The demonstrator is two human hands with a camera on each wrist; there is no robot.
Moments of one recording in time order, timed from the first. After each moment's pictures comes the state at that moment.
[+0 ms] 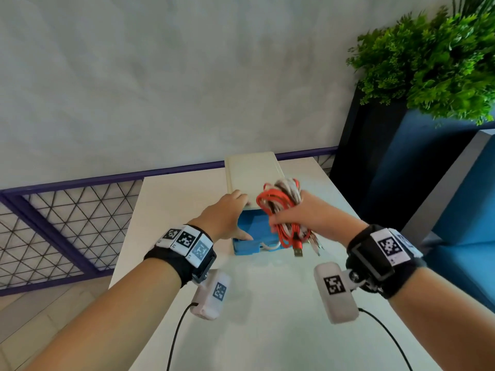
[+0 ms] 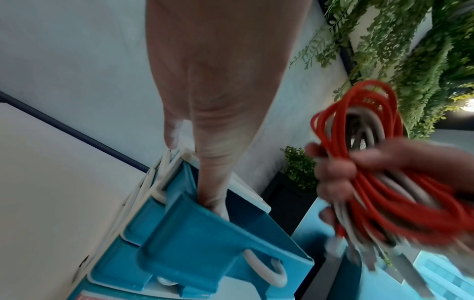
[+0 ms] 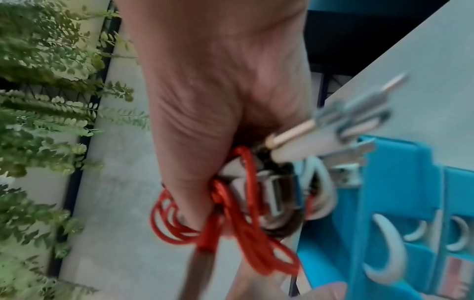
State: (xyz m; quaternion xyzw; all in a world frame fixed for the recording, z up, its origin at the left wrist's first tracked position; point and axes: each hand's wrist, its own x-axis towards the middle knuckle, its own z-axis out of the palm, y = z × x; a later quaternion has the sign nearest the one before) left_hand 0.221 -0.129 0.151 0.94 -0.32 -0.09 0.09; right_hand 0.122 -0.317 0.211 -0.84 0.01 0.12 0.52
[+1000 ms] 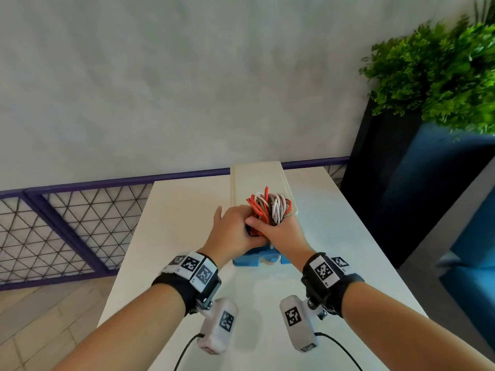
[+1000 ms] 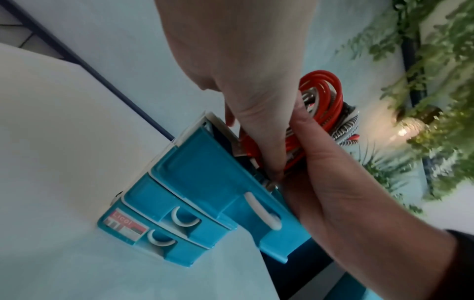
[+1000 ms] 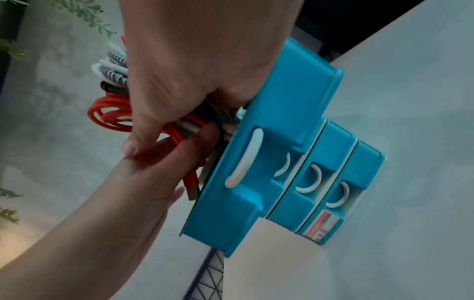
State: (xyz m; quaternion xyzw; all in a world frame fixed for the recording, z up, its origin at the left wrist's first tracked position) left_hand 0.195 -0.150 0.142 0.92 -0.24 0.02 0.30; right_hand 0.158 -0.284 0.143 -0.73 -0.01 -0.12 0.67
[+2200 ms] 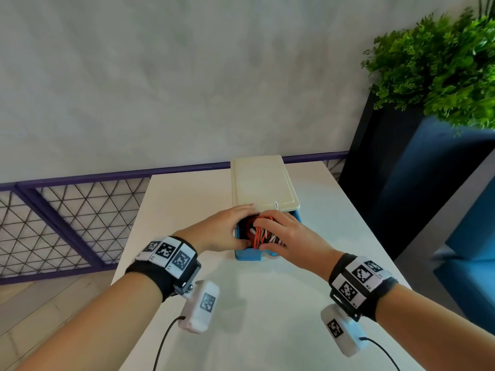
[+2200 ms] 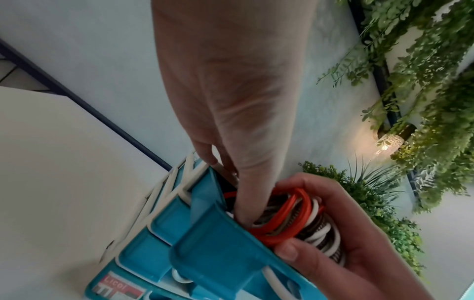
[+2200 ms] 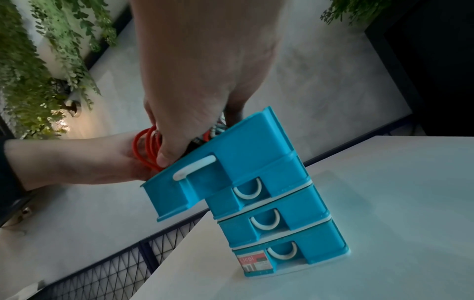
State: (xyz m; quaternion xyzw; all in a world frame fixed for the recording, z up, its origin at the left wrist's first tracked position) left_hand 0.211 -0.111 0.152 0.89 -0.36 -0.15 0.24; right_hand 0.144 -0.321 0.118 -0.93 -0.28 -0.13 0.21
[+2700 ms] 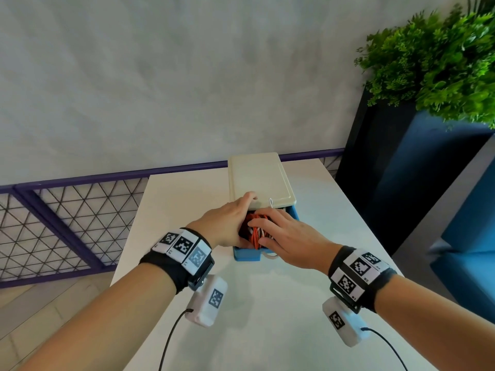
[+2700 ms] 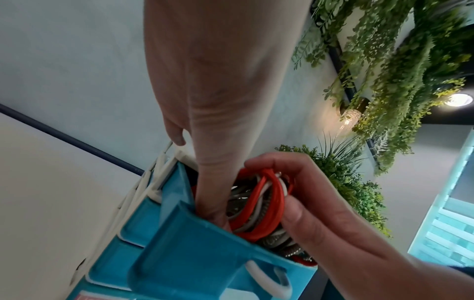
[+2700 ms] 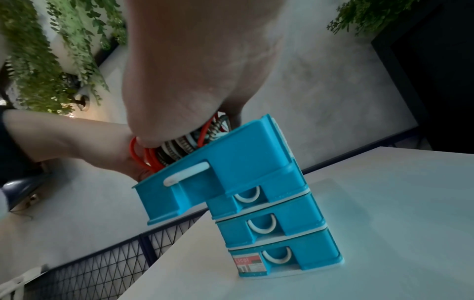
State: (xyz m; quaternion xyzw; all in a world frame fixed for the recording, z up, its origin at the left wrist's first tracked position) left_hand 0.197 -0.129 0.164 0.92 -0.34 -0.12 0.14; right_hand 0.130 -0.321 0.131 -0.91 -0.36 -0.21 0.06
